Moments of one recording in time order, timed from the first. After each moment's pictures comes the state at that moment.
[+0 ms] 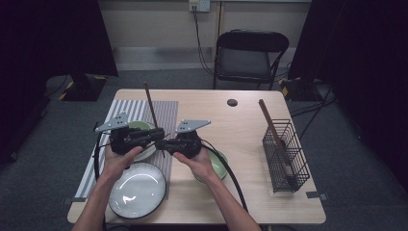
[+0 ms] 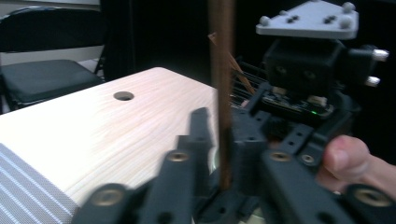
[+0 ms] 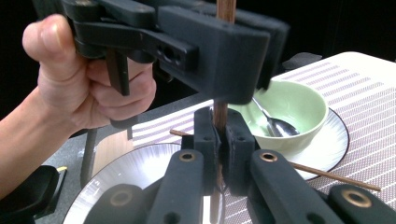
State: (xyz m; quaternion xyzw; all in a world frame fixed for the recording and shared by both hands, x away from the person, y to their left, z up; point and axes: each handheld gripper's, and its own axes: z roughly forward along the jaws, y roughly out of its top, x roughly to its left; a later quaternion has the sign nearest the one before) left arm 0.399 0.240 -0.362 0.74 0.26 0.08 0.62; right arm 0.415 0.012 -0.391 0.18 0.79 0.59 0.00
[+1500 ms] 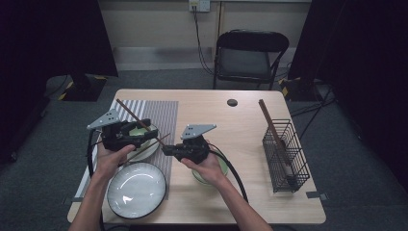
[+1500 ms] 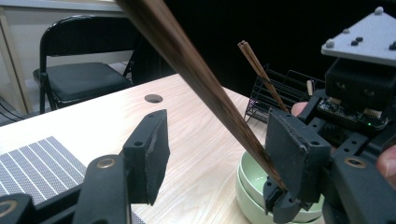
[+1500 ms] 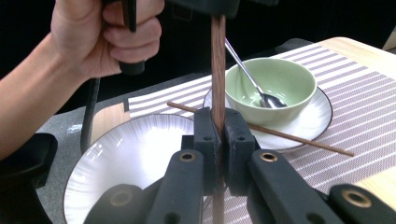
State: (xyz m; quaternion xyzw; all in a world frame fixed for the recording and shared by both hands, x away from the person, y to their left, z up) left arm 0.400 0.257 -0.355 0.73 0.28 0.12 0.61; right arm 0.398 -0.009 -0.388 0.17 0.81 0.55 0.03
